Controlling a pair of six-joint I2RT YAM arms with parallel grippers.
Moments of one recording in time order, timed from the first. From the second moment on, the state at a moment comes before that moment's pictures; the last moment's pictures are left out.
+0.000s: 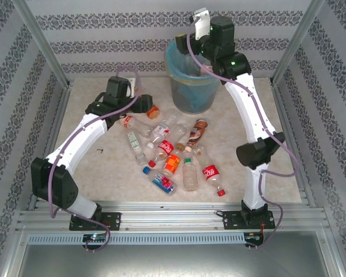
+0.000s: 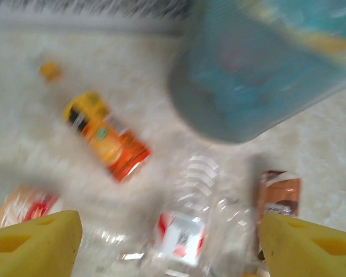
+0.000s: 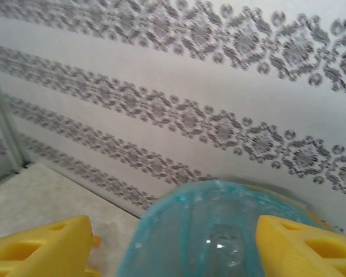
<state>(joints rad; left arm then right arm) -0.30 1.52 1.35 -0.52 0.11 -0.35 0.40 2.01 2.45 -0.60 -0.10 -0.08</state>
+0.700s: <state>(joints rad) -0.21 1.64 1.03 -0.63 0.24 -0.51 0.59 1.43 1.55 -0.20 0.06 -0.13</state>
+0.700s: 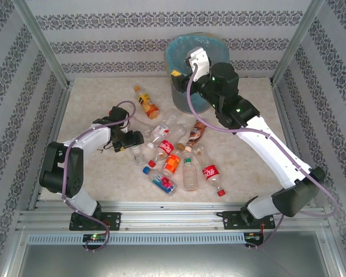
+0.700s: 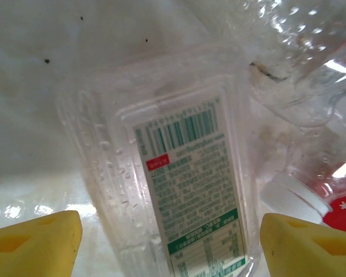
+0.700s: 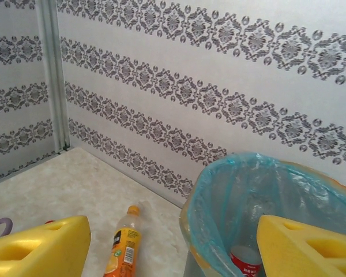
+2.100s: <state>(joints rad) -0.31 1.17 1.27 -0.40 0.33 -0.21 0.59 1.22 1.38 -0.17 -0.28 -0.08</state>
